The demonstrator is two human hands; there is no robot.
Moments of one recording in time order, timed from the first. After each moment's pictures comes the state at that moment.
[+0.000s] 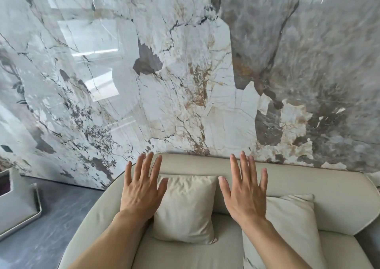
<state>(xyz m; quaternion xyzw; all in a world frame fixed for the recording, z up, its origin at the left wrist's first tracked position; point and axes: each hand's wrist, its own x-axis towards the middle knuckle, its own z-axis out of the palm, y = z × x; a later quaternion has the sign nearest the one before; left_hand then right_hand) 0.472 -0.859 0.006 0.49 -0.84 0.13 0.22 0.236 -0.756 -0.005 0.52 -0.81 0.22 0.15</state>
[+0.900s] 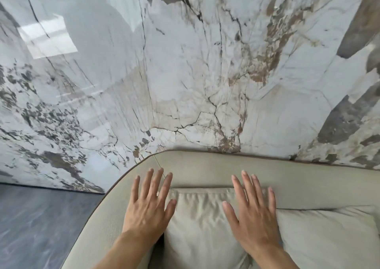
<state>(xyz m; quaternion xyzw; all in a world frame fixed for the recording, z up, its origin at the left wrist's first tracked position) 0.532 -1.169 -0.212 0.39 -0.91 0.01 0.15 0.330 -1.028 -0.174 0.51 -0.85 0.06 0.07</state>
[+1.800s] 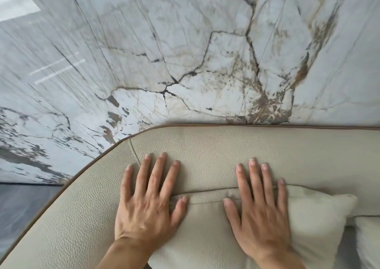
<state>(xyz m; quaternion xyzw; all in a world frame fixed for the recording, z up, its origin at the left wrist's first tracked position) 0.447 -1.277 -0.385 0.39 -0.91 0.06 0.09 0.261 -1.146 -0.404 0.50 -0.86 0.07 0.09</state>
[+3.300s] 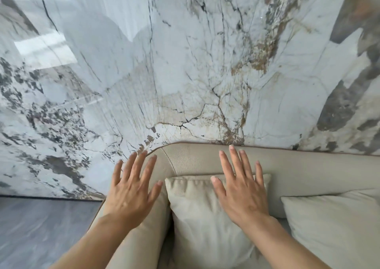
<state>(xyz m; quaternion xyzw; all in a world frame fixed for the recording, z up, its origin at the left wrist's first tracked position) 0.603 -1.187 -0.193 0.41 -0.90 0.04 0.17 0.386 -1.052 -0.168 0.52 -0.85 0.08 0.10</state>
